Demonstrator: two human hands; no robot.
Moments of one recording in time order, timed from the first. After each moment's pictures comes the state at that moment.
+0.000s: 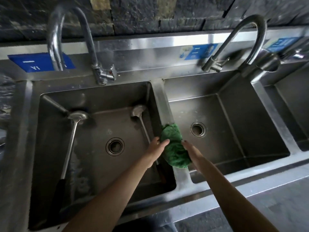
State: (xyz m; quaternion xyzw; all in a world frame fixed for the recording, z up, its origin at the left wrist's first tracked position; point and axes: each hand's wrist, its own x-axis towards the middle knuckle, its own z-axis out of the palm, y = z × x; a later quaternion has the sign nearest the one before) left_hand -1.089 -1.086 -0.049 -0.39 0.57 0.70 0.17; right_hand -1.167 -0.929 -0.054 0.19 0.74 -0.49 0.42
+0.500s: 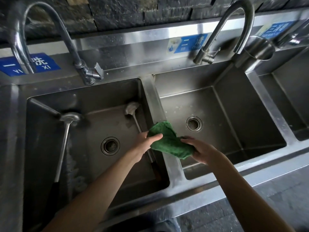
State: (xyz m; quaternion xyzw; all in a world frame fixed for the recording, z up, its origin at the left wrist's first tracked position) left_hand -1.096 -1.101 -0.029 -0.36 0.54 0.75 0.16; right_hand -1.201 -0.892 -0.043 0.29 0.53 -0.64 0.47
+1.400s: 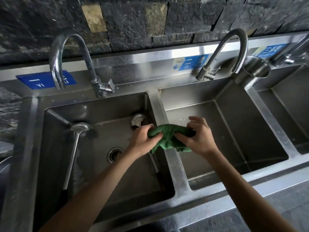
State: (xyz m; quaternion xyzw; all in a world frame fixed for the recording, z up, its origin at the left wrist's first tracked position) left_hand -1.099 -1.139 0.048 -0.21 0.83 0.52 0.01; right_hand -1.197 -0.944 0.082 -0.22 0.92 -0.29 0.11
